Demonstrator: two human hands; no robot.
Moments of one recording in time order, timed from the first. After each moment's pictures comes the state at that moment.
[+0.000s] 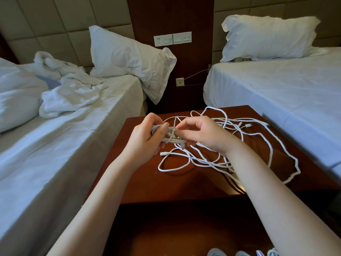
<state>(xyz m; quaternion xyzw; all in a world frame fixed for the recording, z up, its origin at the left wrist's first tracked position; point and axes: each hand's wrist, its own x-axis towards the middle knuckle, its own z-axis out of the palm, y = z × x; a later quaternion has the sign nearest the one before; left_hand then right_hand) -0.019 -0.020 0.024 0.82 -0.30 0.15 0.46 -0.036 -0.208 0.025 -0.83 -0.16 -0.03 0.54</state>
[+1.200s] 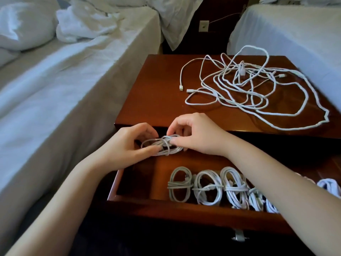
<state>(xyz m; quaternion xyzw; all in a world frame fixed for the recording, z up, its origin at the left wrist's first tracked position) -0.130 0.103 -0.047 0.88 -0.26 -0.01 0.39 -0.120 -0.115 -0.037 -0.88 -0.23 0.06 0.41</state>
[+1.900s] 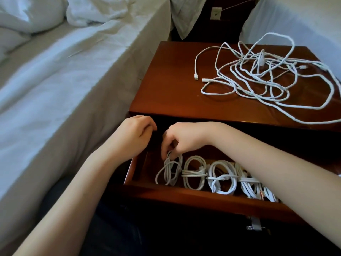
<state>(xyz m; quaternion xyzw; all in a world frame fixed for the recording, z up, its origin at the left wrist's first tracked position) -0.124 0.120 -0.066 0.95 -0.19 0.08 0.25 -0.094 -0.059 -0.054 -0.85 -0.39 0.30 0.16</state>
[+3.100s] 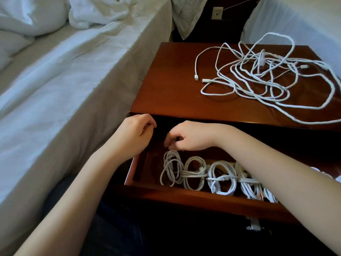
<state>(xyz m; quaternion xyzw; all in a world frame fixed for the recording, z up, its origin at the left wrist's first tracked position) -0.126 0.117 -0.064 0.95 -0.16 0.09 0.27 -0.101 -0.073 -0.051 -0.88 -0.32 0.28 0.19</state>
